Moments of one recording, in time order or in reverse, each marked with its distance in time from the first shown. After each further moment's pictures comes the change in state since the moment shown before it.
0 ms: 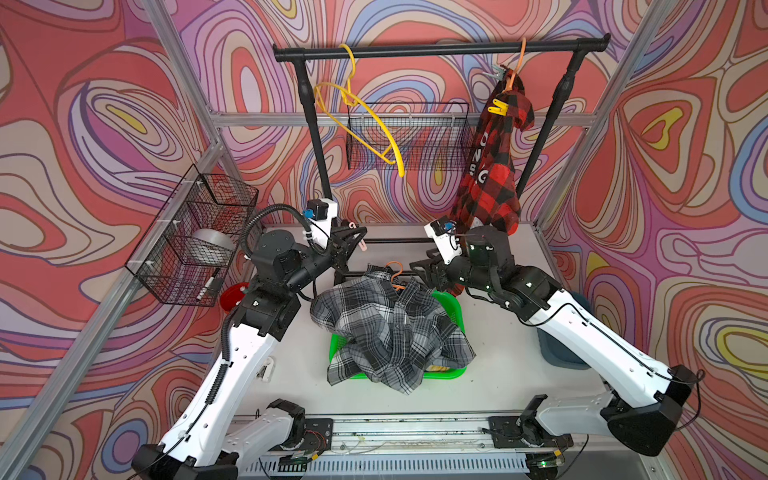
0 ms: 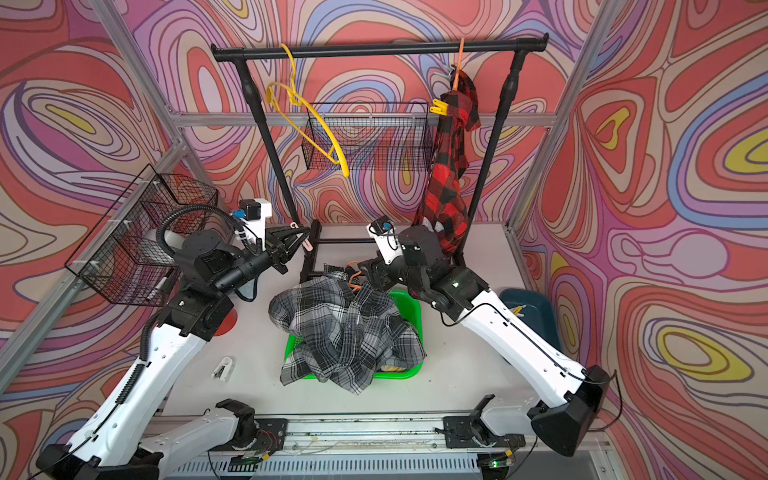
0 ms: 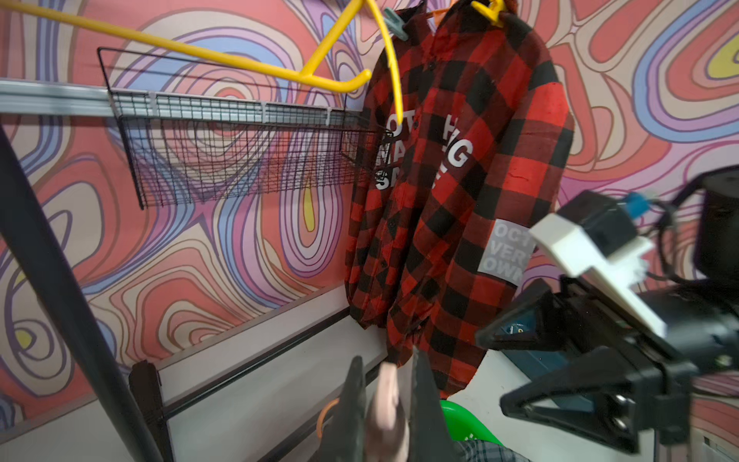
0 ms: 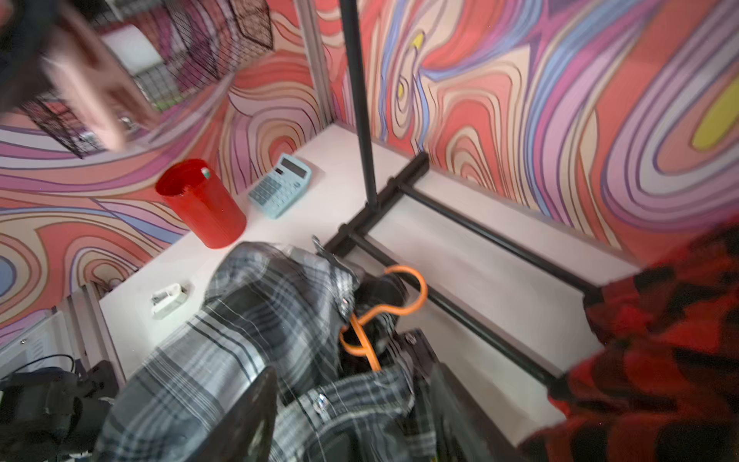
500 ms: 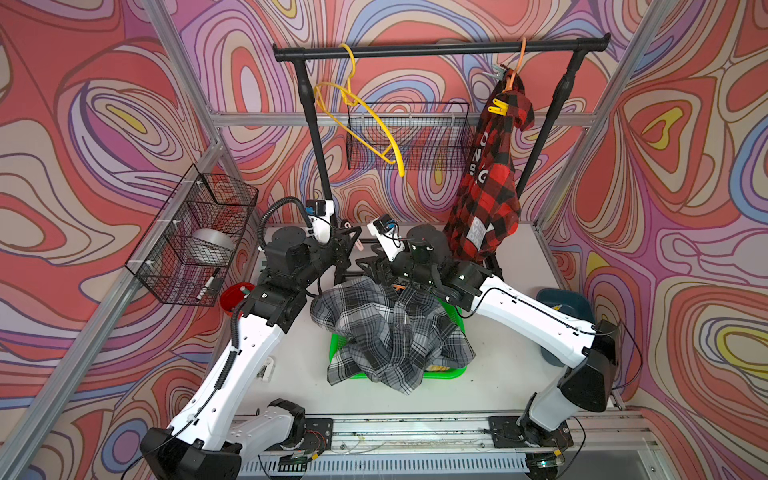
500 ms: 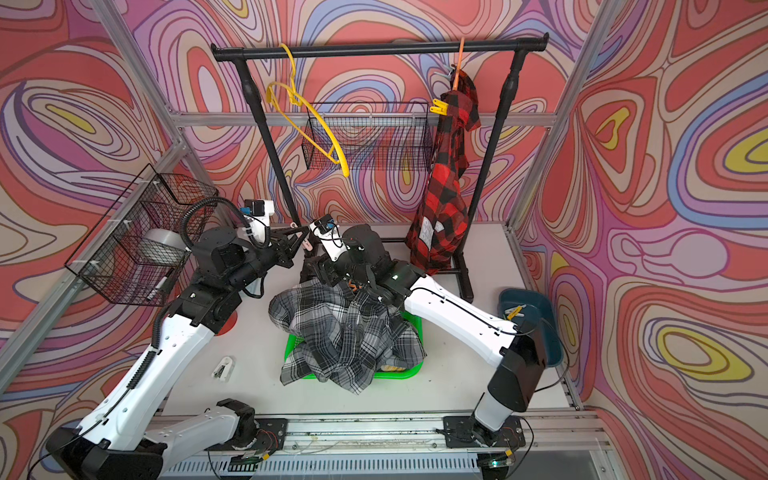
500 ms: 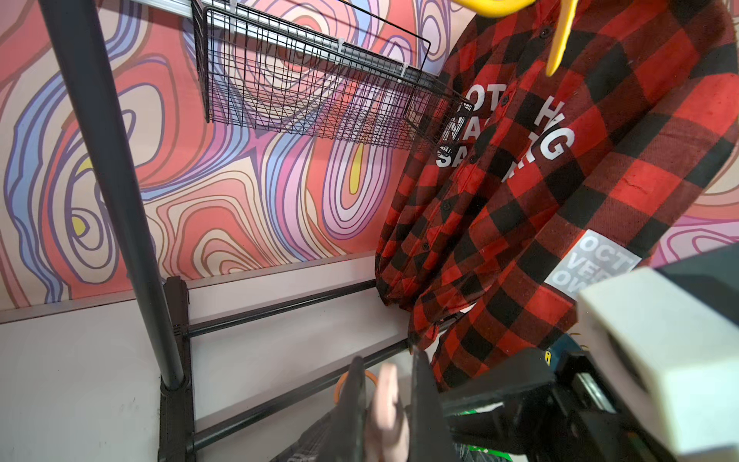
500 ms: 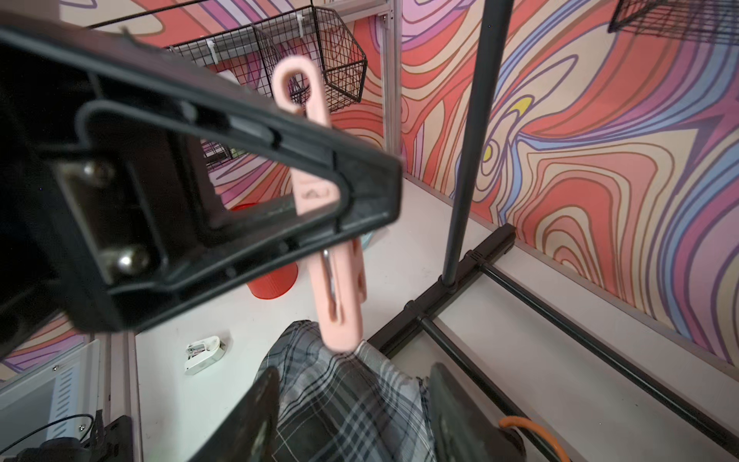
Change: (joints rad) left arm -0.005 0.047 0.000 -0.051 -0.133 -0.122; right arm 0.124 0.329 0.176 0.264 -0.024 0.003
